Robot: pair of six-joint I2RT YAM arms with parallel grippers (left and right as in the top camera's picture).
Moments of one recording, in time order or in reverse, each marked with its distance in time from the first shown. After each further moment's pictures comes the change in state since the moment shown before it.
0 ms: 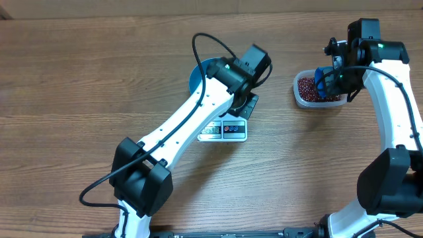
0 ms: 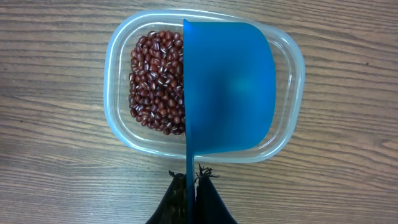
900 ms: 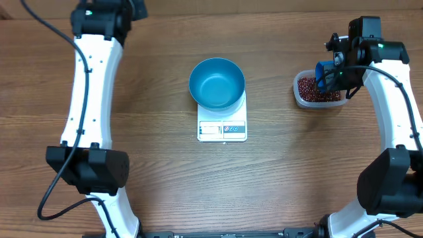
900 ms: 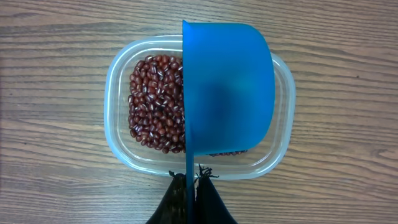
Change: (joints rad) left arm 0.609 0.001 0.350 0.283 -0.194 -0.082; right arm 0.000 0.000 0.000 0.055 -0.007 0.034
